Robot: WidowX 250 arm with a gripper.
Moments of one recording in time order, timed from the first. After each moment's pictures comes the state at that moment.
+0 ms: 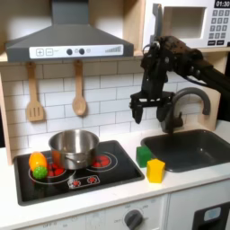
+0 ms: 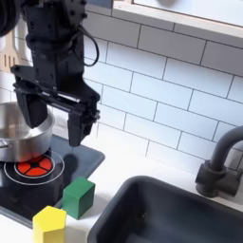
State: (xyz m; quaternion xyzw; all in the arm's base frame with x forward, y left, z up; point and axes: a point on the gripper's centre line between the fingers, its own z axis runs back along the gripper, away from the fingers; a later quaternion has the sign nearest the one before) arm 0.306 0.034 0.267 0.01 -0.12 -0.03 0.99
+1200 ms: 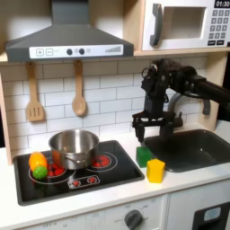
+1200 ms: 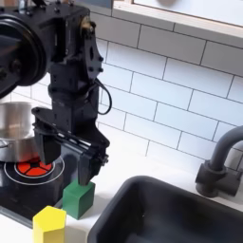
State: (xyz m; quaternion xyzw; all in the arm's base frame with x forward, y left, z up) arm 0.308 0.019 0.214 0.00 -0.06 -0.08 1.00
